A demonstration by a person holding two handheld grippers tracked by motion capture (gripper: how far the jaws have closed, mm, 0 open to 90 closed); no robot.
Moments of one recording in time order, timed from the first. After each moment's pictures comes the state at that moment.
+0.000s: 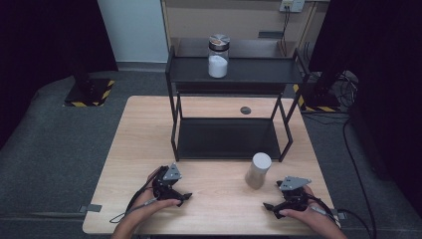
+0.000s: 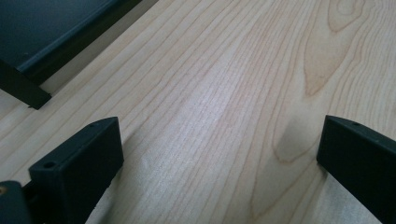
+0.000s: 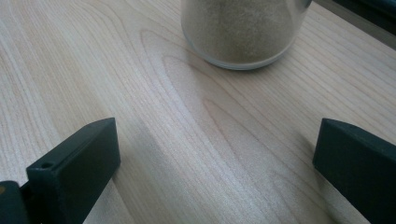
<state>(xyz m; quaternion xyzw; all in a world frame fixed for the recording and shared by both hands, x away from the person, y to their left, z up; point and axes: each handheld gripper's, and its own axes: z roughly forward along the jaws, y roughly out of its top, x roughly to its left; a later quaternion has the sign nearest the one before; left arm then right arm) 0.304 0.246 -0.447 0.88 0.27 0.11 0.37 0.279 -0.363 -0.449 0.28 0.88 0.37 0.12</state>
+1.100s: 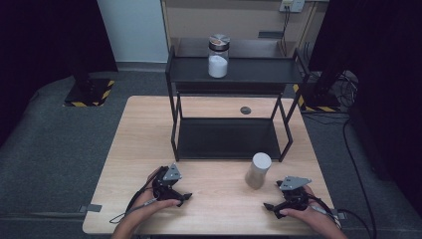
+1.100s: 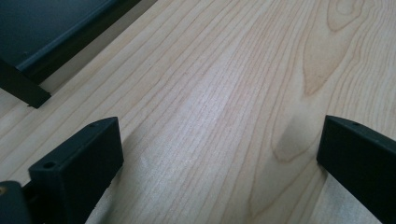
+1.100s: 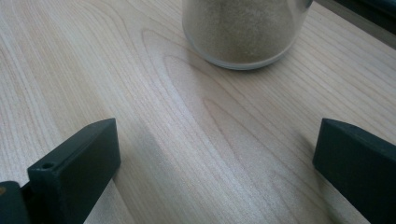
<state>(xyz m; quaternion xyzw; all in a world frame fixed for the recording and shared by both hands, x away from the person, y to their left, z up) 0.303 0.246 -0.447 0.88 0.27 0.11 0.37 0.281 -0.365 -0.449 0.27 0.88 0.37 0.12</state>
